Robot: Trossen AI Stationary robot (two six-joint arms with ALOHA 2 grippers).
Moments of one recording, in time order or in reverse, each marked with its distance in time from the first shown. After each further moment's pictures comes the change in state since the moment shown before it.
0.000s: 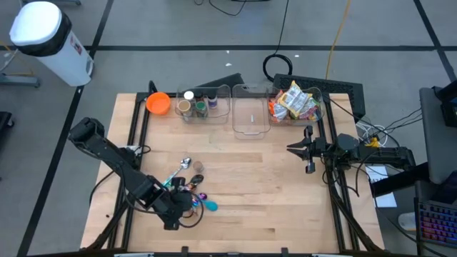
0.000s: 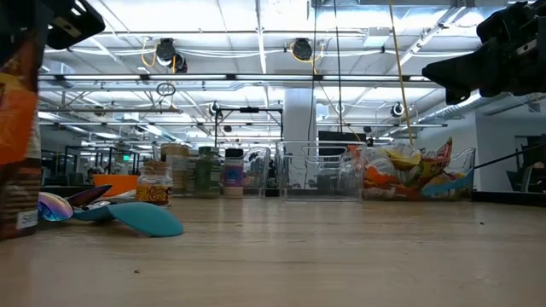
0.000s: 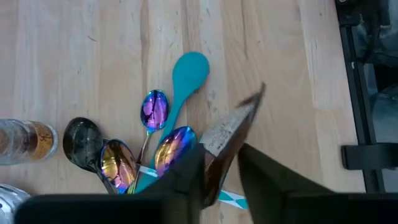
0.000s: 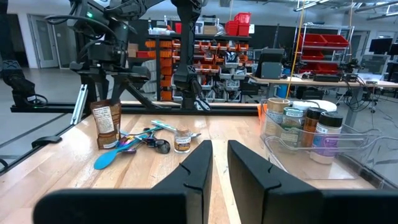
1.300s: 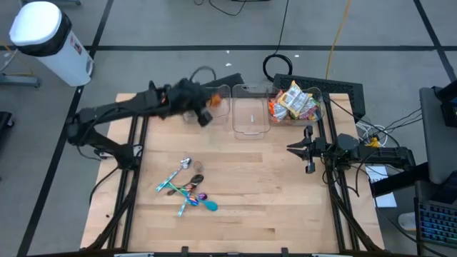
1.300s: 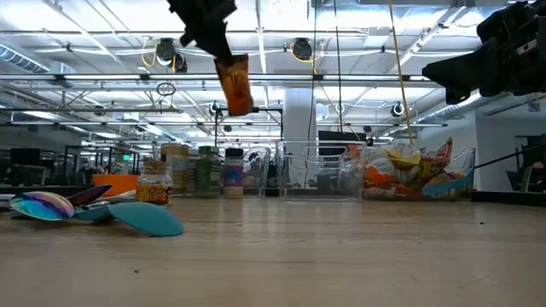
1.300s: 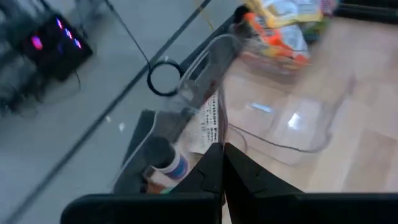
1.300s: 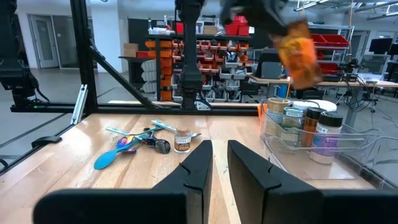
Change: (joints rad) left arm 1.020 -0.104 0.323 0.022 -0.112 0.578; right arm 0.000 0.000 0.000 0.000 0.000 0.000
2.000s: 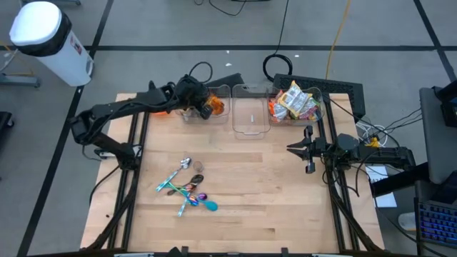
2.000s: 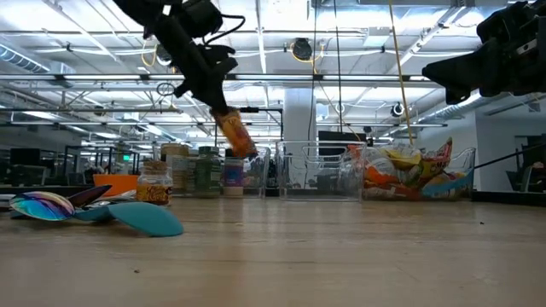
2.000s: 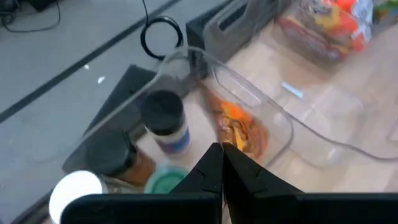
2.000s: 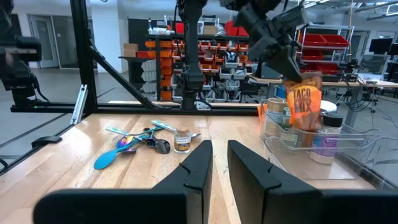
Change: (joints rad) left arm 0.212 0.060 -0.243 0.234 0.178 -0.135; right arm 0.000 0.000 0.000 0.000 0.000 0.000
